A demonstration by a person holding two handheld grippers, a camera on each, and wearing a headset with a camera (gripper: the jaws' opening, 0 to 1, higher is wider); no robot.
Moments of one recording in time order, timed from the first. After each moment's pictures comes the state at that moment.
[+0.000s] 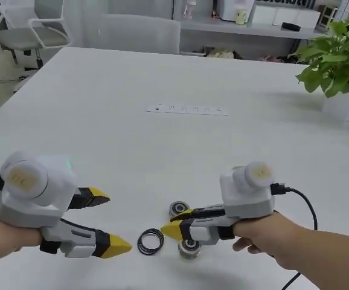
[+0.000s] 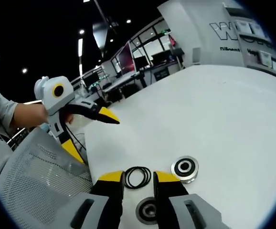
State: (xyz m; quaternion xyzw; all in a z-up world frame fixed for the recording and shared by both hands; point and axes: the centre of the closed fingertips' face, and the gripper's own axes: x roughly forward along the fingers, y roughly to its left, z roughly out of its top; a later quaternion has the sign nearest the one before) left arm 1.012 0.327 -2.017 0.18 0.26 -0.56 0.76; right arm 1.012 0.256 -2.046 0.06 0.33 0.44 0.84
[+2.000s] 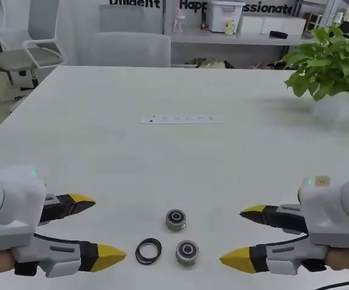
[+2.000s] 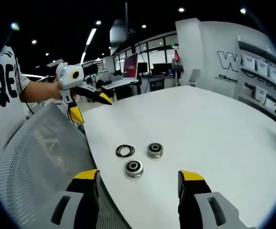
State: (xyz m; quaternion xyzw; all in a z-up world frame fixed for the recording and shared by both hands) left arm 0.993 0.338 -1.975 0.16 0.22 -0.54 0.80; right arm 0.953 0.161 -2.005 -0.07 0.27 0.40 0.87
